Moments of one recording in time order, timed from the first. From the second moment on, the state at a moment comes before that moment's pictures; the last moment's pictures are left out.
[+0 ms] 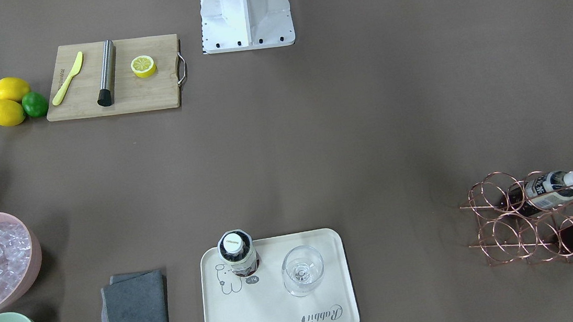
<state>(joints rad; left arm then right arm) -1.40 -2.13 -1.47 -1.53 -2.20 1.07 1.50 -1.75 1.92 -1.79 2.40 -0.09</state>
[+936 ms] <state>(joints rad) -1.44 -2.11 -1.56 -1.56 -2.21 0.61 1.76 -1.81 1.81 -1.78 2.19 -0.43</state>
